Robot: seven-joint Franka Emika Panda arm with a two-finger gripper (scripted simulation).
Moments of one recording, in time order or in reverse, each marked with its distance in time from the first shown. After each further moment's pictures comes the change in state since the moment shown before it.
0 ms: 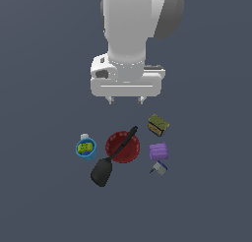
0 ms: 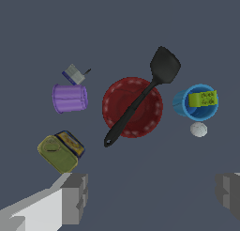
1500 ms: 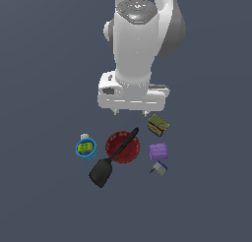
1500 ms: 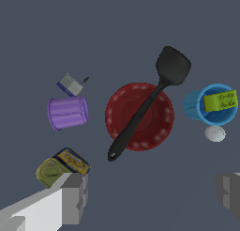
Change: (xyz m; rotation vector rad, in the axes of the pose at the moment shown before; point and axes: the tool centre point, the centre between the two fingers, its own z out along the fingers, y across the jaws) arm 0.023 -0.016 0.038 0.001 0.007 0.089
